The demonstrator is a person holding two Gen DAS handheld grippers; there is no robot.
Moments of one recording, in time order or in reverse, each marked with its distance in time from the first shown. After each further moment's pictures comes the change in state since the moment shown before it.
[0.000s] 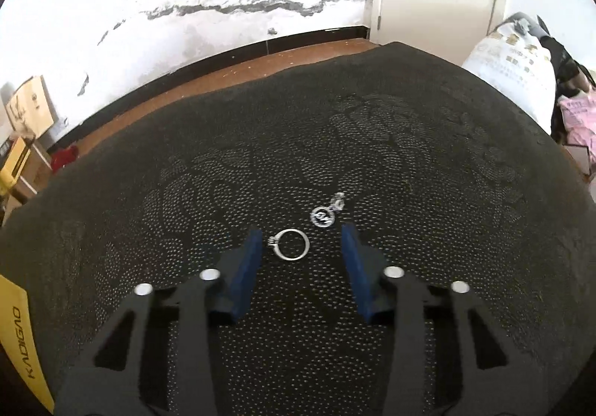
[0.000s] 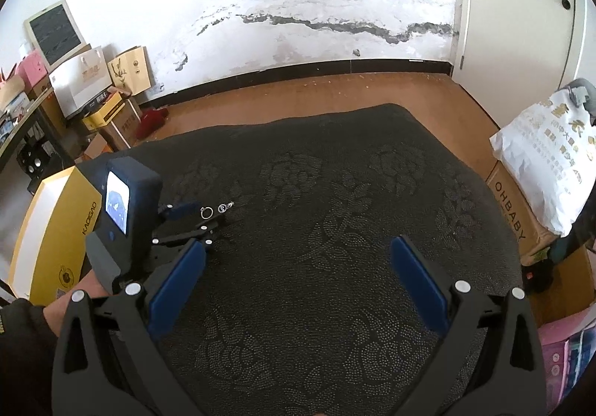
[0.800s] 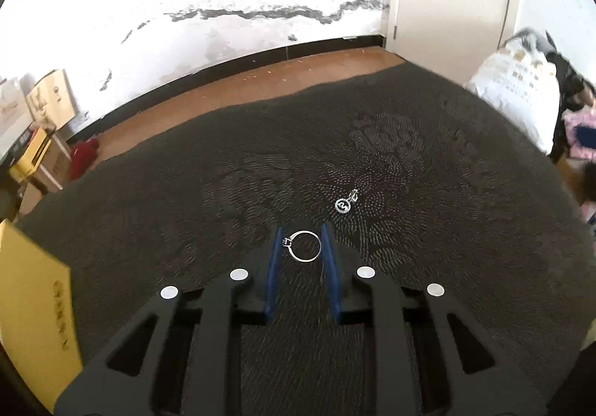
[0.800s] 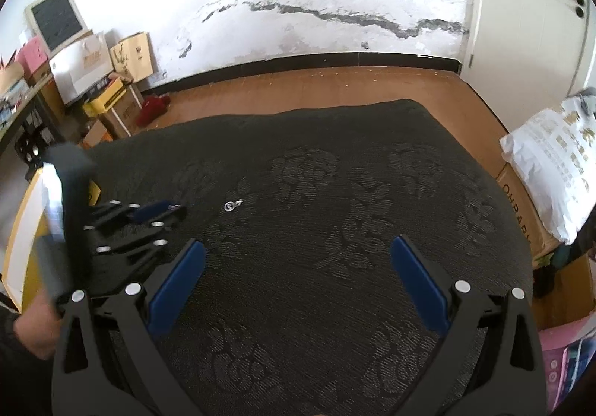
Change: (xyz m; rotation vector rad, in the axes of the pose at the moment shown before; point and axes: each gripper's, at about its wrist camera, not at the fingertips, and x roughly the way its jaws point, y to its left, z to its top) left arm -0.078 0.021 -0.003 -0.082 -0.007 0.060; right arm 0.033 0.028 0.010 -0.056 0.045 -0.002
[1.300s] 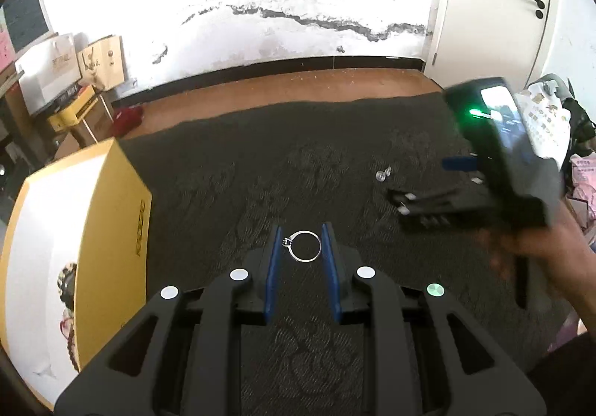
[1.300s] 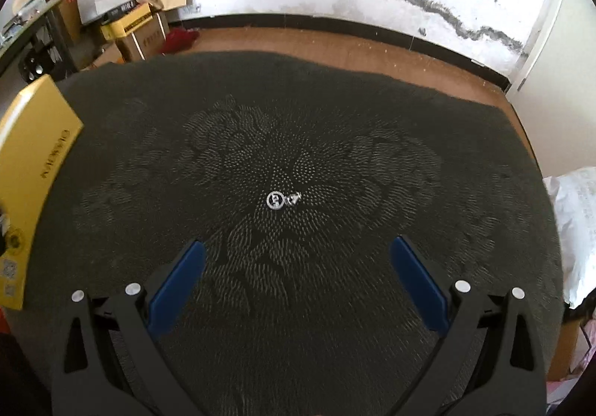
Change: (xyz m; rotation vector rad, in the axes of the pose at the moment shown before) left arm -0.097 0.044 -0.046 -0.165 -0.014 0.082; right arm 0.129 0.076 0.010 -0.234 0.151 0.016
